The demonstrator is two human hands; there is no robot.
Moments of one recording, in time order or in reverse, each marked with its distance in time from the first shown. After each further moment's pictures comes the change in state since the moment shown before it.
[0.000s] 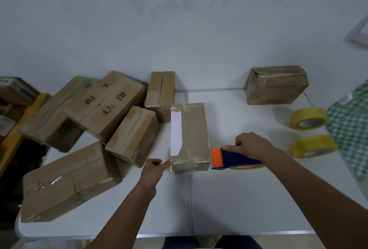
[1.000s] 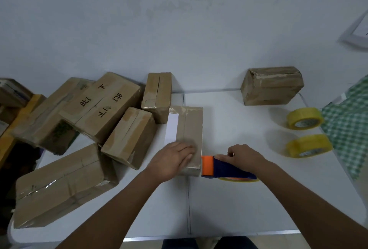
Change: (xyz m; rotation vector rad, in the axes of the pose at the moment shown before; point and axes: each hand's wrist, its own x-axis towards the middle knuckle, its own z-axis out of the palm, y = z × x) left_hand 0.025 0.032 0.024 1.167 -0.257 1.297; right_hand -0.019 -0.014 0.025 0.108 -0.047 0.004
